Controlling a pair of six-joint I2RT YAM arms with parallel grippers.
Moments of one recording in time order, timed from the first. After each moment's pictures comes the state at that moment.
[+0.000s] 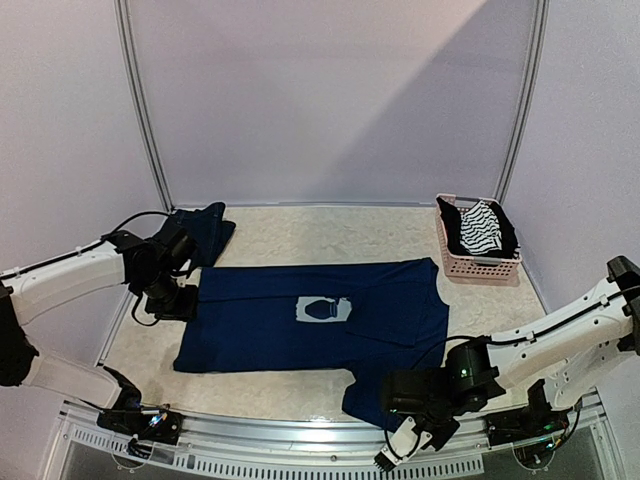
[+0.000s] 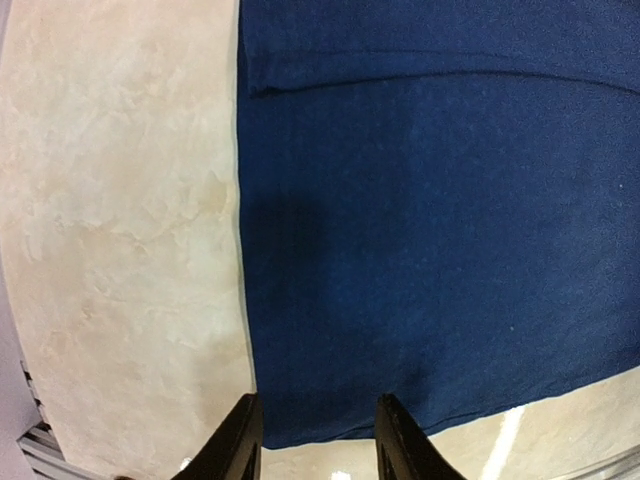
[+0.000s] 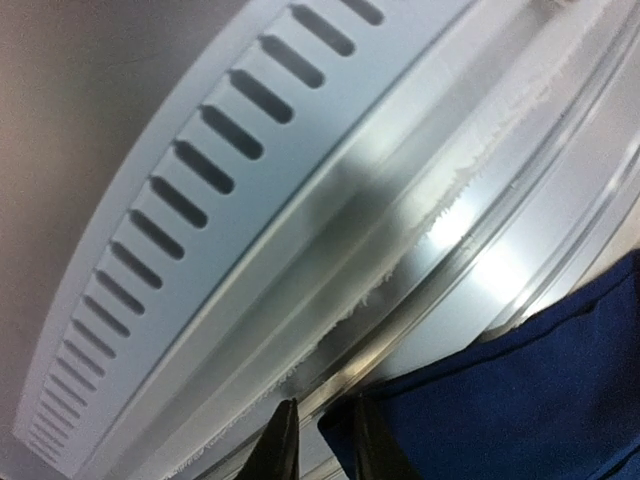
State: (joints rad) left arm -0.47 1.26 0.87 -0.94 -0.16 -0.46; right arm 1.51 1.50 0.78 -0.71 -0.08 -0.77
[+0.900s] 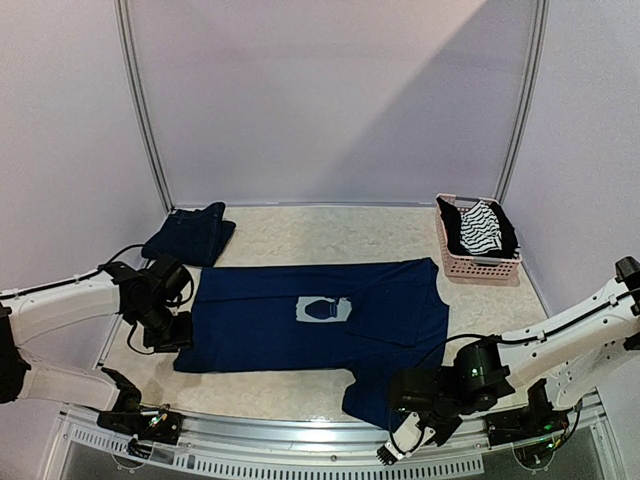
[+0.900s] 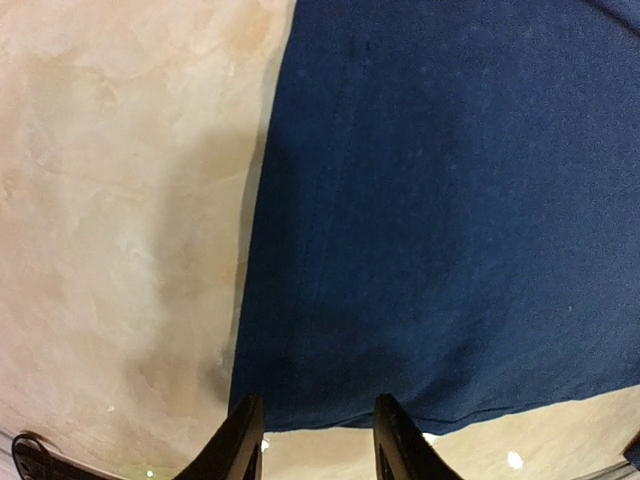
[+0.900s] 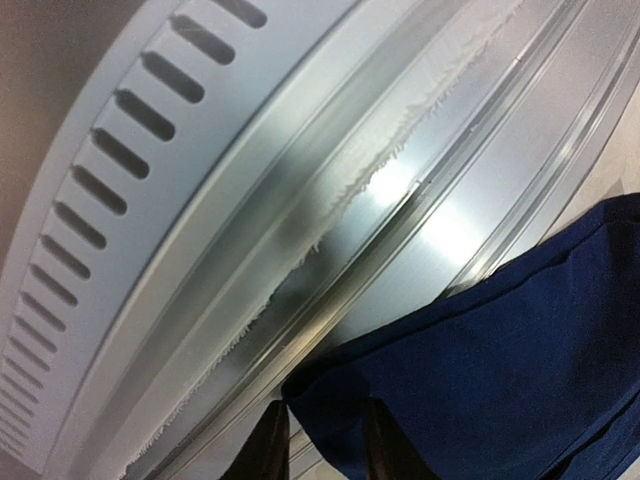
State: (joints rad) left arm -0.48 1.15 0.63 -0.88 -0.06 -0.70; right arm 1.51 1.44 0.74 -0.67 0.02 -0.77
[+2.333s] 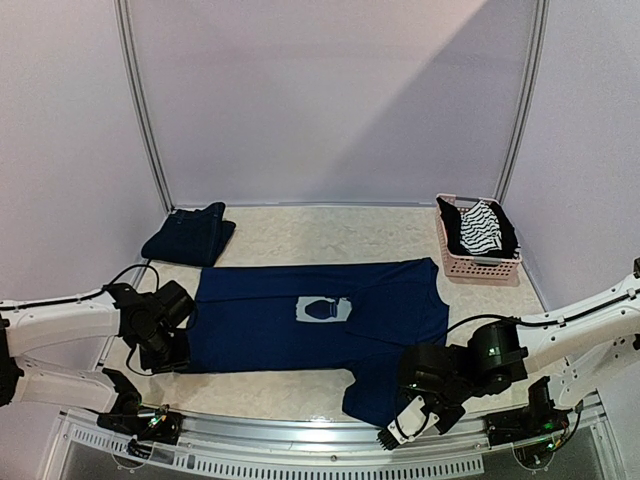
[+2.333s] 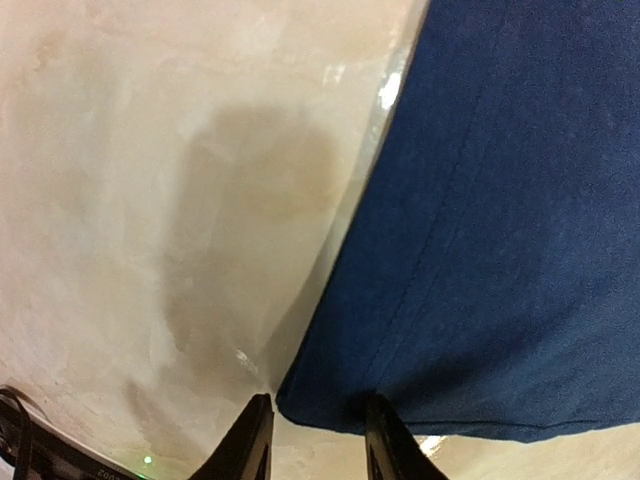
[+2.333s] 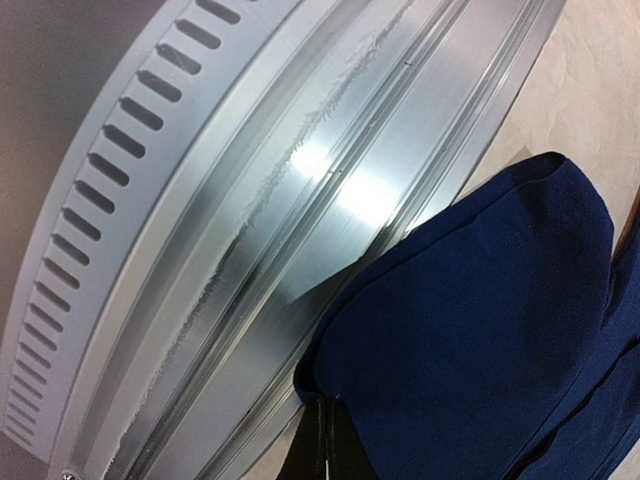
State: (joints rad) left arm -0.60 1.10 0.49 -0.89 -0.17 -0.94; right arm 1.42 1.33 0.74 -0.68 -0.03 -0.76
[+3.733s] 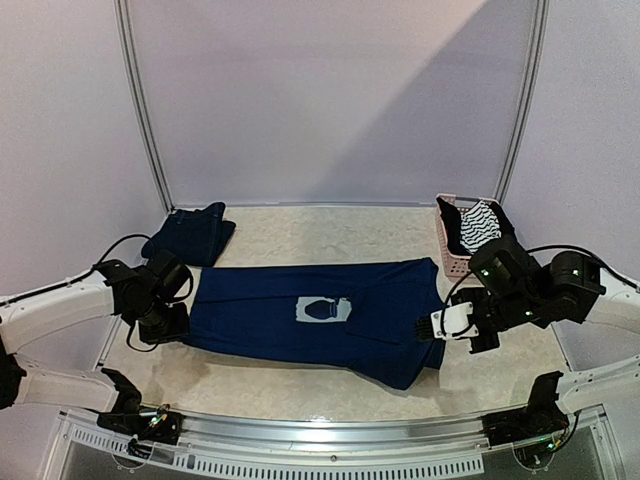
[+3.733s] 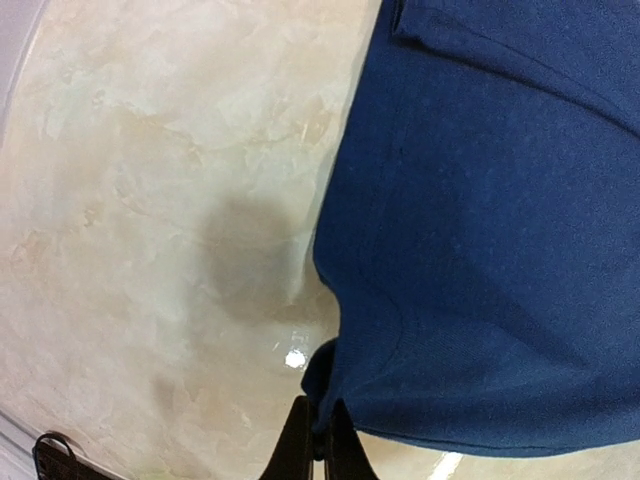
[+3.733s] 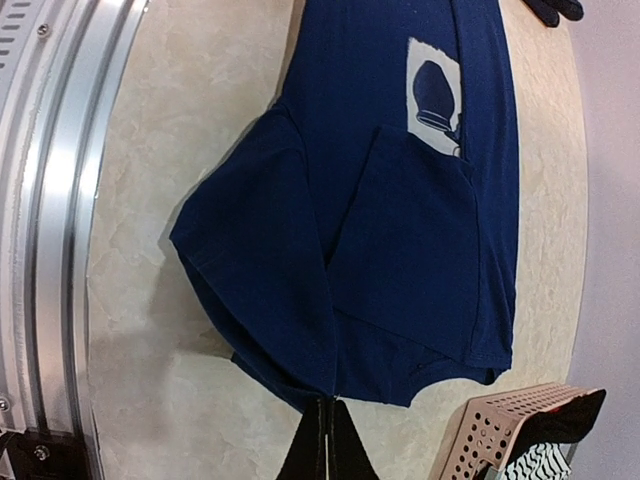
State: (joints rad) left arm -0.52 1.10 0.65 -0.89 -0.24 -0.81; right arm 0.99 0.98 0.90 -0.89 0.03 -0.78
